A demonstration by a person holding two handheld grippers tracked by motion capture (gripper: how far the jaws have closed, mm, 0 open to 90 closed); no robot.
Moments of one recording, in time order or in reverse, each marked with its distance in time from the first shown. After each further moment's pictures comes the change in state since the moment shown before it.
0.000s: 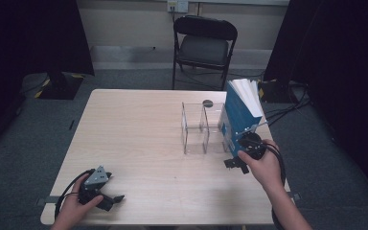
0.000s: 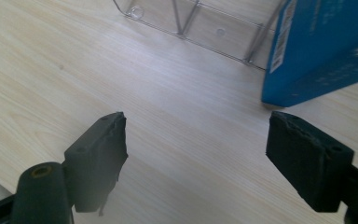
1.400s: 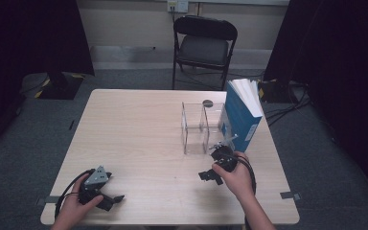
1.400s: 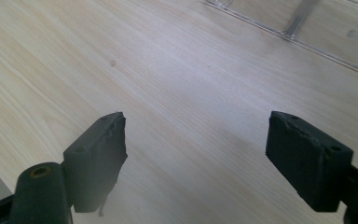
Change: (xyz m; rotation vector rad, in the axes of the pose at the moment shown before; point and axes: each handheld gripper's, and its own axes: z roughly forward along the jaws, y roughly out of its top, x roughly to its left) left arm 0.000 0.000 0.000 0.001 0.000 0.002; right arm 0.049 -0.004 0.069 -0.004 0.140 -0.072
